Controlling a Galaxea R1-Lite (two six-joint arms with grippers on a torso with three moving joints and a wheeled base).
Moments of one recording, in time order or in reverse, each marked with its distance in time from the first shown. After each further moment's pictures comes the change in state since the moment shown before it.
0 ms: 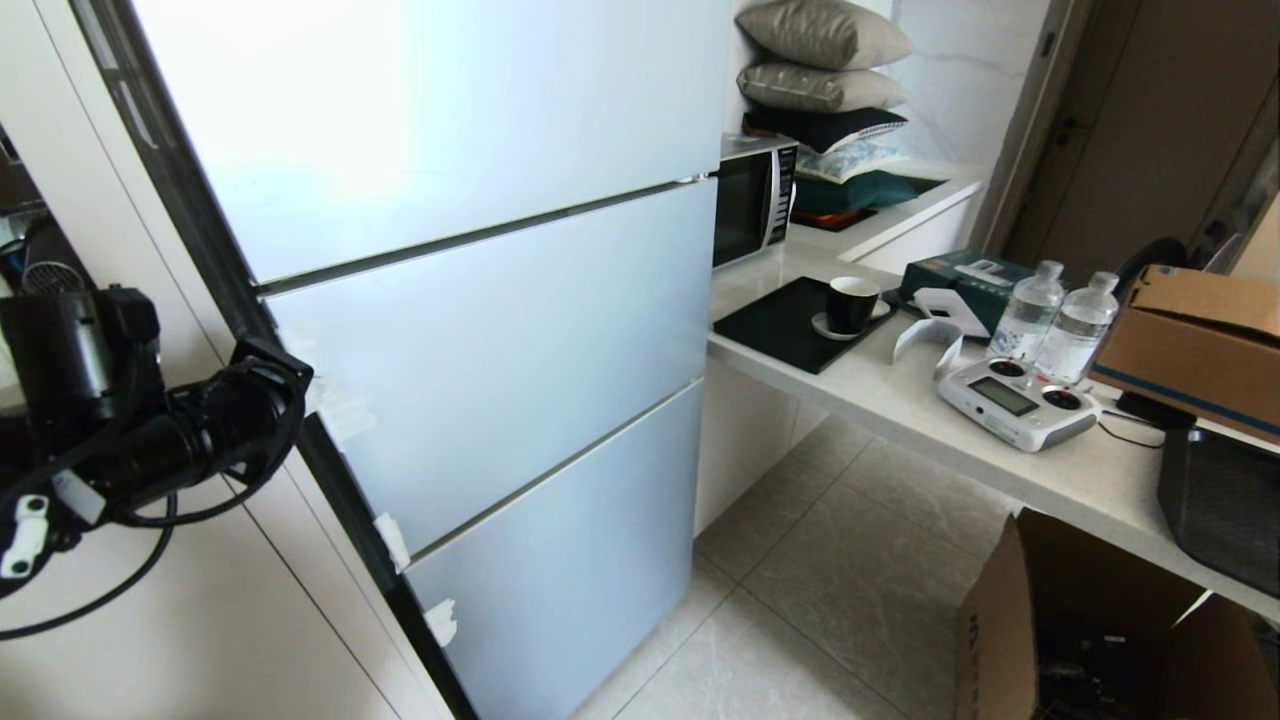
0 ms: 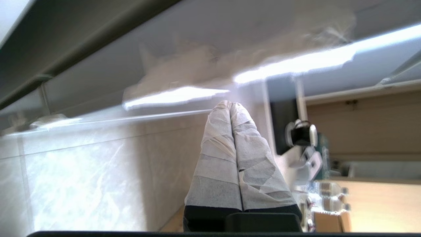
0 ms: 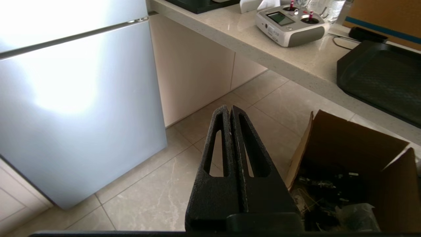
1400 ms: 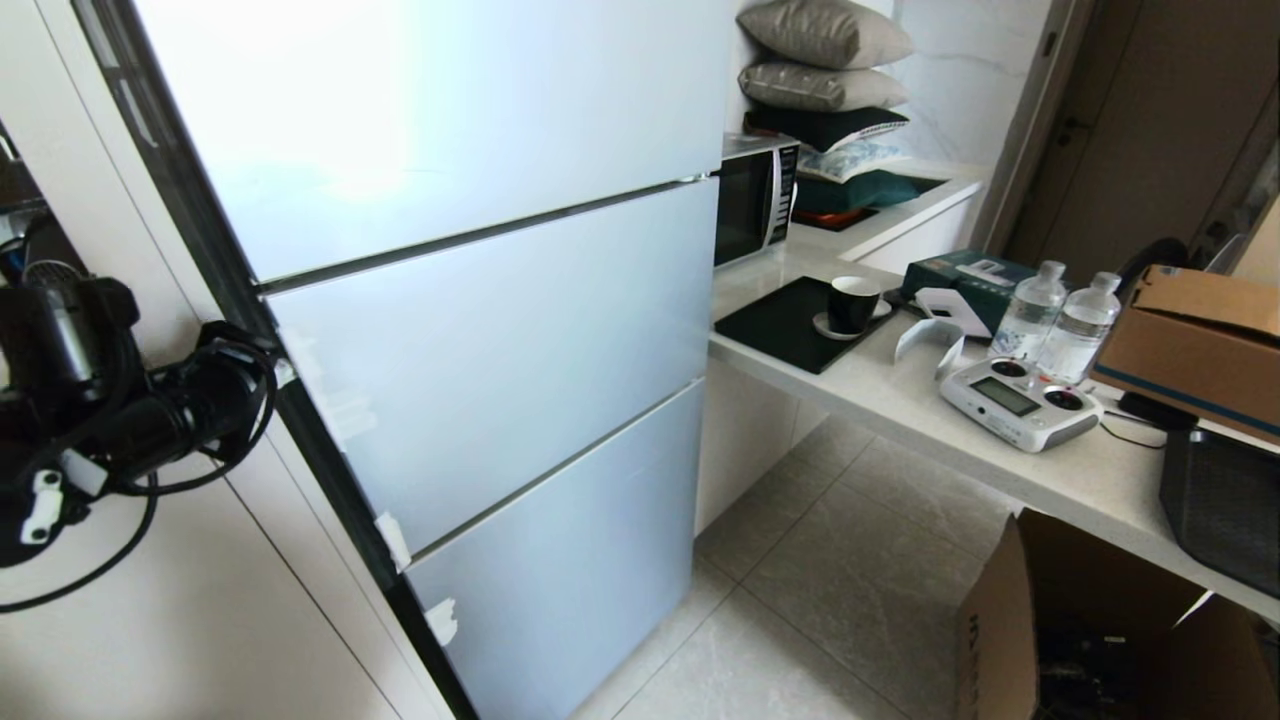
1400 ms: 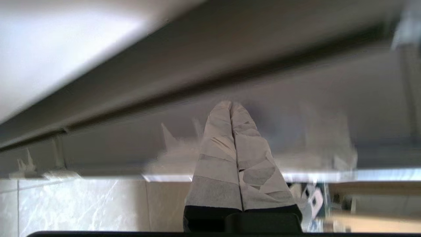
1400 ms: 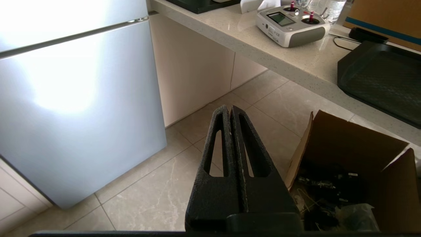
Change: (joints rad) left arm 0.080 0.083 -0.058 -0.086 0.005 0.013; right arm 0.000 0.000 0.000 0.000 0.000 0.000
